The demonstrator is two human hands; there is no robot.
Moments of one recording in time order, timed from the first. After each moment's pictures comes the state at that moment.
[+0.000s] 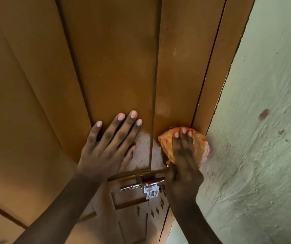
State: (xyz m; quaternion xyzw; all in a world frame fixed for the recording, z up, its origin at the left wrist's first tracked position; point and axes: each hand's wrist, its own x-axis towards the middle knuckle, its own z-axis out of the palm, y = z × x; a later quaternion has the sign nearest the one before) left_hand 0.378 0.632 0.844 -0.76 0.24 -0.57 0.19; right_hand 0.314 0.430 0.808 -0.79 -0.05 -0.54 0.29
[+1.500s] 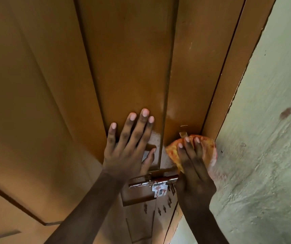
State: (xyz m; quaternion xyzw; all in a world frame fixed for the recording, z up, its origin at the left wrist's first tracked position) left_hand 0.380 0.603 0.819 -0.81 0.19 -0.55 0.10; right_hand 0.305 0.423 0.780 -0.81 -0.09 -0.53 0.25
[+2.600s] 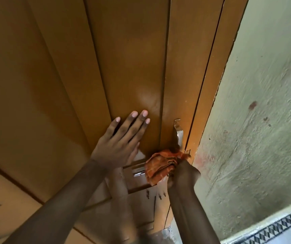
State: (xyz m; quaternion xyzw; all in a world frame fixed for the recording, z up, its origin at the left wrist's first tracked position) left_hand 0.367 0.655 0.863 -0.76 0.32 -0.52 0.22; right_hand 0.289 0.465 0.830 -0.33 0.43 -0.17 0.82
